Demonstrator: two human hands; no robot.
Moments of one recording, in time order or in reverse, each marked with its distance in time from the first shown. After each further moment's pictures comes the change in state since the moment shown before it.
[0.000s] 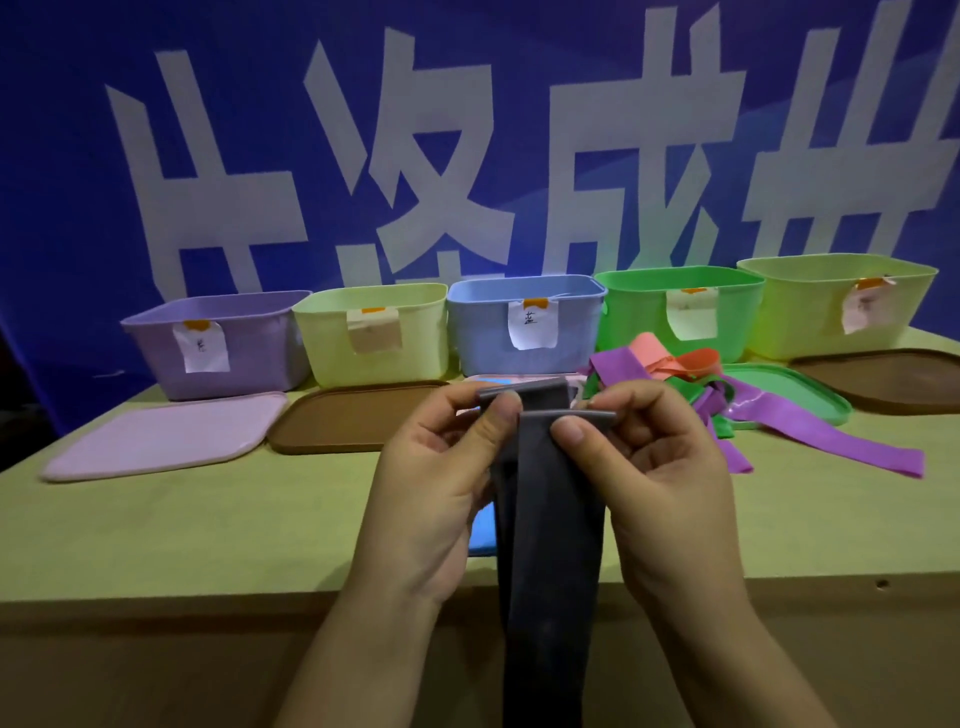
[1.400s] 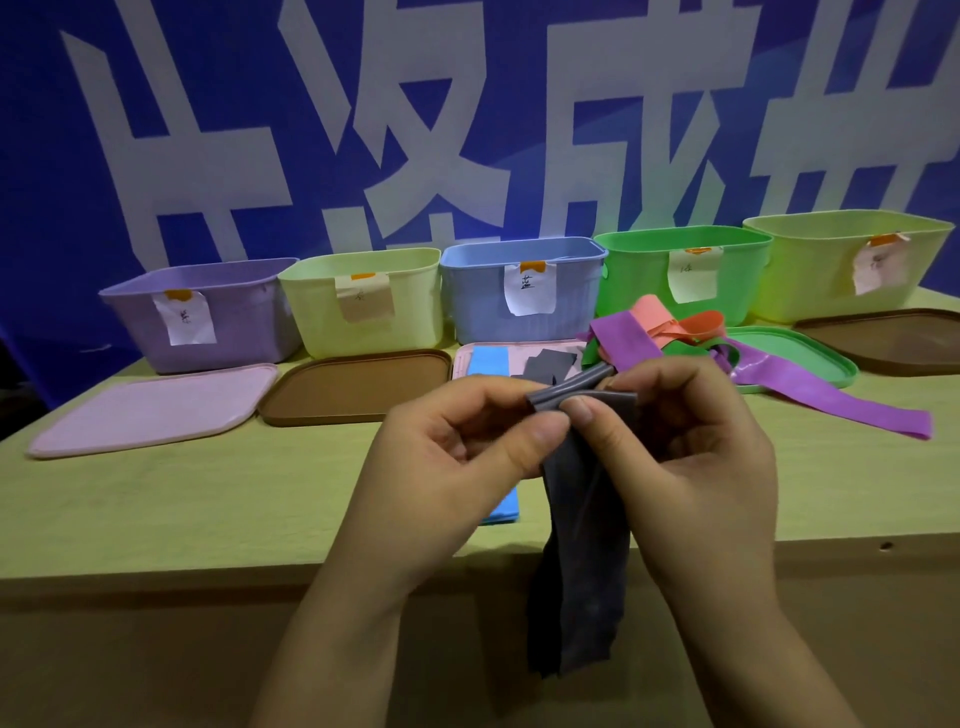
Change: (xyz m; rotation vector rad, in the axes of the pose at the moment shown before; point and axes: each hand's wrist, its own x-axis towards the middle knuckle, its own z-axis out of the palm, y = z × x) left_hand -0.007 -0.002 -0.013 0.324 -0.311 0.220; right_hand -0.013 -0.001 -0.005 -0.291 0.085 -0.167
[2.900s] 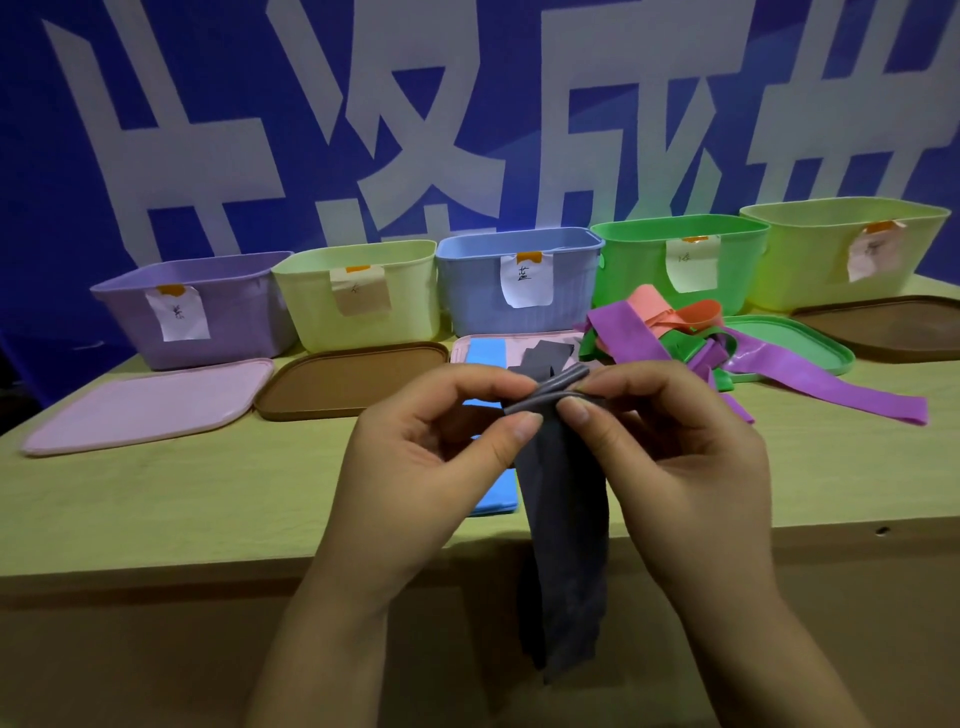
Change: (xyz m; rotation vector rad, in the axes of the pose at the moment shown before) left_hand -0.005 -0.001 -0.005 0.185 0.097 0.127; right_hand -0.001 0.004 -0.003 -0.082 -0.111 -0.087
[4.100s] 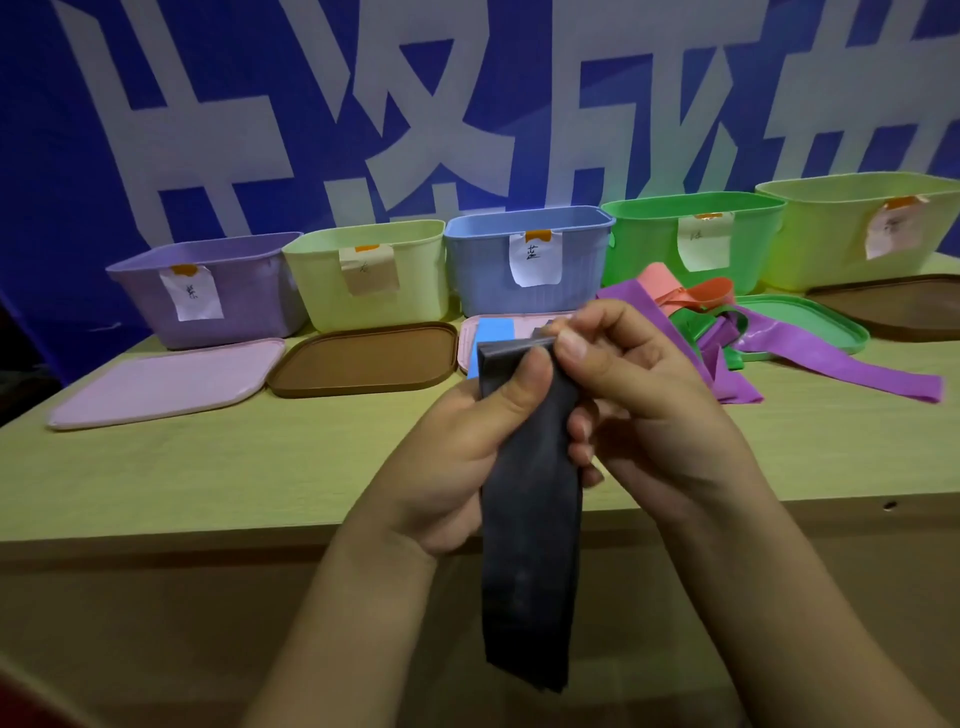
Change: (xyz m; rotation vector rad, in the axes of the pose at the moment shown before) left_hand 0.004 -0.014 0.014 -0.713 -0.357 -0.552; right_hand 0.022 0.009 0.003 0.696 -0.242 0.609
